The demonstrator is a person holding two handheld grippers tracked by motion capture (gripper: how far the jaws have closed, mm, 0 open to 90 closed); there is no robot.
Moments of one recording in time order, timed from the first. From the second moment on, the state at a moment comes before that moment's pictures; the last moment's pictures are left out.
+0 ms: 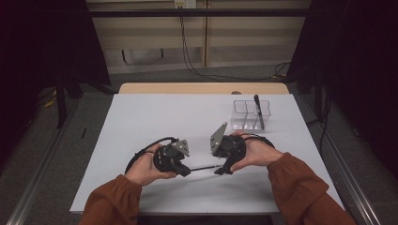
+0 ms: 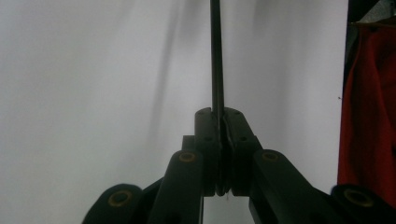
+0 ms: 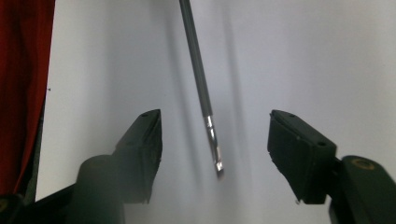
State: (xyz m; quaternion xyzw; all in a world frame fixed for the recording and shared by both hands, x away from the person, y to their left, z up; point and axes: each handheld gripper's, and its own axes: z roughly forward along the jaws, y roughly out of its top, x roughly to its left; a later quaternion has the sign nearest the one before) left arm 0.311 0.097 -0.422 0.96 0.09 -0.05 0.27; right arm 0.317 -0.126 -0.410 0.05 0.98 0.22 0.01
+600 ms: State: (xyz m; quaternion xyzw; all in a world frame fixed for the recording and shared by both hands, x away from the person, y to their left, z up) left arm 0.310 0.120 -0.423 0.94 0.13 -0.05 0.31; right arm 0.319 -0.156 -0.414 0.11 0.95 0.28 0.02
